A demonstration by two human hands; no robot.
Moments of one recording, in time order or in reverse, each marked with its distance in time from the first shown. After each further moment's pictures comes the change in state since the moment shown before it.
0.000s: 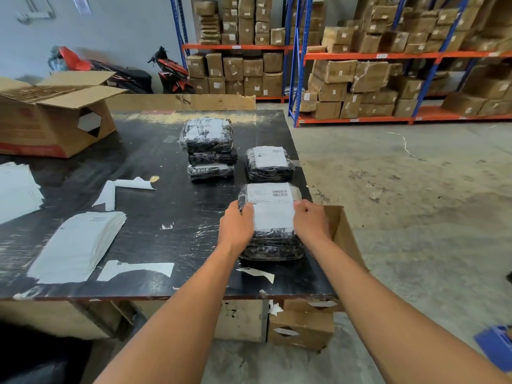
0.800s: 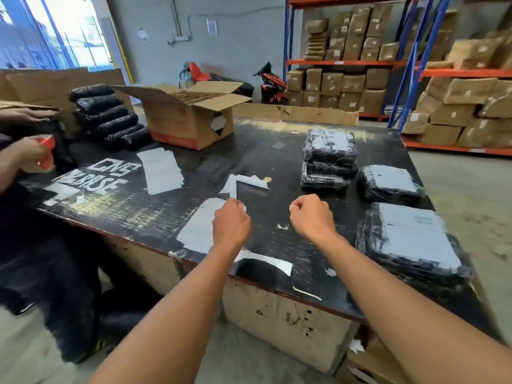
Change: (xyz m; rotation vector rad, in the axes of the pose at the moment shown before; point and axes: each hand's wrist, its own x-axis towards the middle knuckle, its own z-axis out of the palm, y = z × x) left_hand 0.007 -0.092 -0.223 0.333 0.511 -0.114; right_hand -0.077 -0.148 0.175 -0.286 -0.308 -0.356
